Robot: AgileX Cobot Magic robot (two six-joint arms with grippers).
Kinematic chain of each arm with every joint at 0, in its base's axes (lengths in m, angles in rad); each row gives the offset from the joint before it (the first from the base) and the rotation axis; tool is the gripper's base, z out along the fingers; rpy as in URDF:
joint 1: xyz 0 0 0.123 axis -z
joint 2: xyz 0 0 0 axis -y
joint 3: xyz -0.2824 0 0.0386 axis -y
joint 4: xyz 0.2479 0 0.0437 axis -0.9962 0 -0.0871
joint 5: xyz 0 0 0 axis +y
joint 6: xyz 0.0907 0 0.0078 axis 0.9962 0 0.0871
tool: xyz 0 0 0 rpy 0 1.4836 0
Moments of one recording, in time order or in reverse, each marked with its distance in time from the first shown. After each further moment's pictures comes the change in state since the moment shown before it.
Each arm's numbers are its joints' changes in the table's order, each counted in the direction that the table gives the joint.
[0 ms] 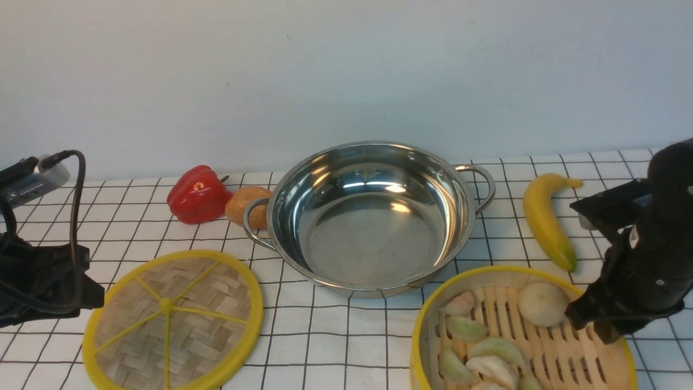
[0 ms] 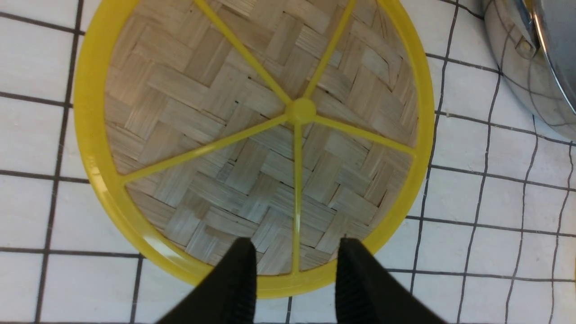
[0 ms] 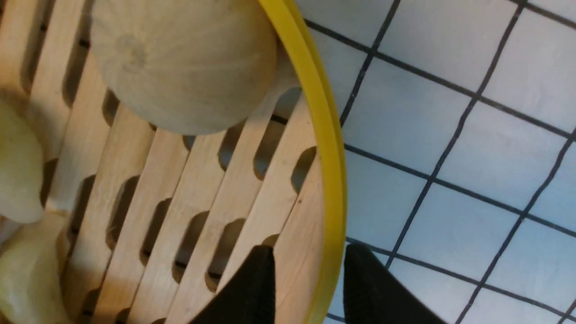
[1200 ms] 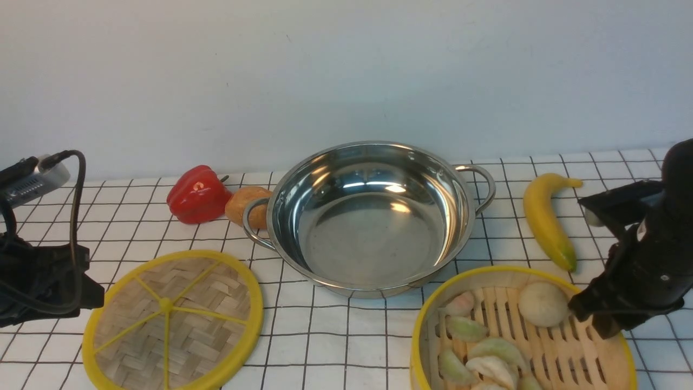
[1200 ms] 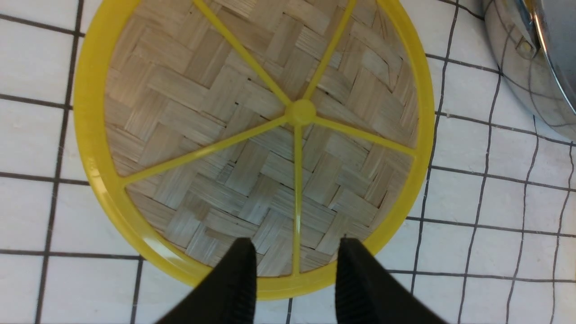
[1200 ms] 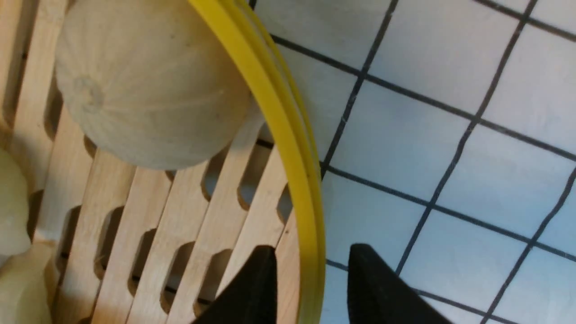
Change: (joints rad) right arm 0.052 -0.015 0.000 -0.080 -0.045 -0.089; left arm 0.000 0.000 0.000 0.000 -0.001 0.004
